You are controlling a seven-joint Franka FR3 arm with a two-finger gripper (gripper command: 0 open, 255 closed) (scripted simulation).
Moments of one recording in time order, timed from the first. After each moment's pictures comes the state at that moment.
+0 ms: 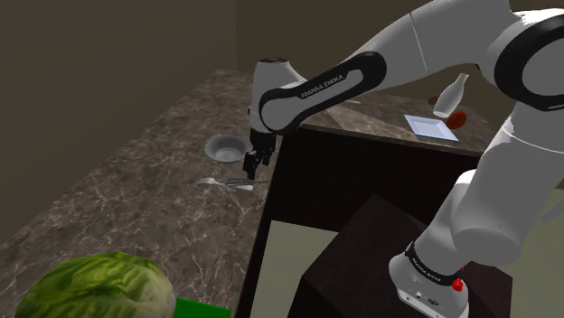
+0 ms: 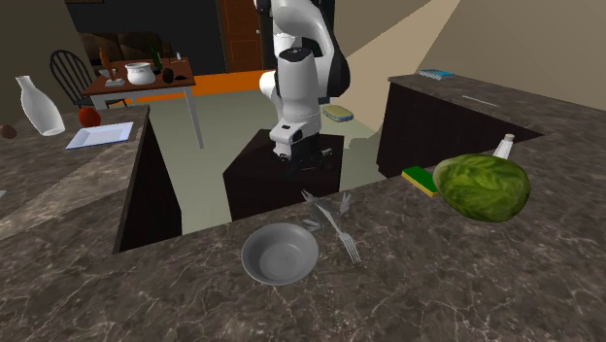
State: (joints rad) arm 0.16 0.10 0.15 -2.16 0.12 2.28 -0.06
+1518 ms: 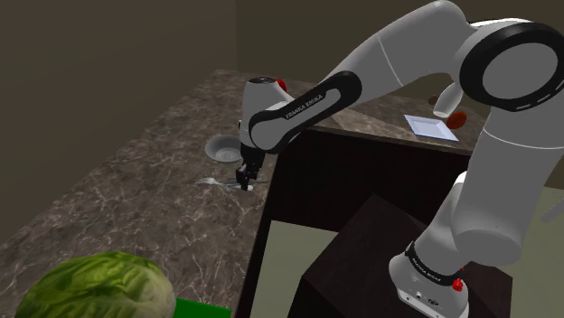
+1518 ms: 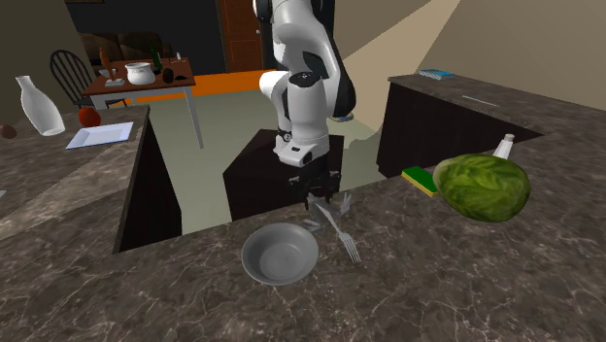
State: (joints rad) arm 0.18 0.23 0.16 -2.12 0.09 2.39 -0.05
